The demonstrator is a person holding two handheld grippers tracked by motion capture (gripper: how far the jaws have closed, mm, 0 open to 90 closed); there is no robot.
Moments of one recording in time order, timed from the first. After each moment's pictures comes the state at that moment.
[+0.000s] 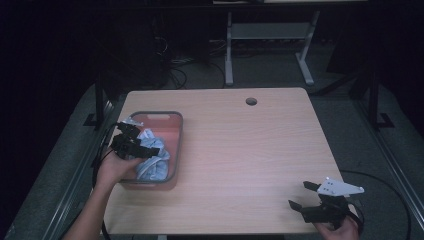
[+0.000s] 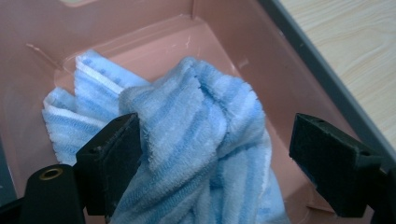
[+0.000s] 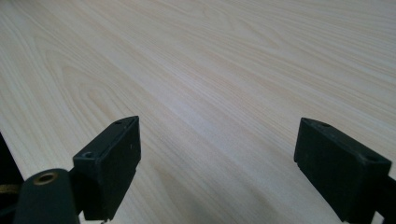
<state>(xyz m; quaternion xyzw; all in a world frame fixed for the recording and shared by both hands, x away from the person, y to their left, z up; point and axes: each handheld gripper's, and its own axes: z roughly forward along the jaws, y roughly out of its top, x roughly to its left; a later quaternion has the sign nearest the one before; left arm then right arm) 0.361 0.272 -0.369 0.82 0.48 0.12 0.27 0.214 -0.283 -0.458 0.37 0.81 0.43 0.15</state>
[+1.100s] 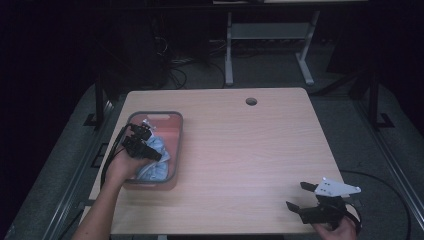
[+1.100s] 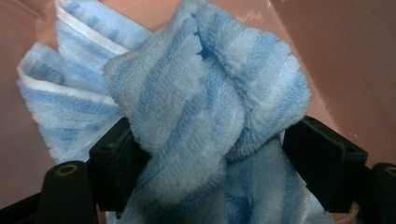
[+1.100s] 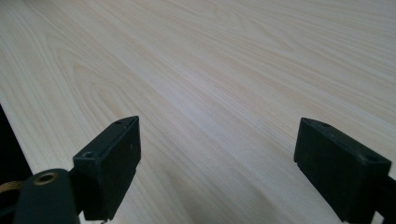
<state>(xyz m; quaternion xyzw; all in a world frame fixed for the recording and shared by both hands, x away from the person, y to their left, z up) 0.386 0.252 -0.397 0.85 0.50 0.09 0.14 0.214 -0.277 -0.458 0.36 0.82 0.43 0.15</state>
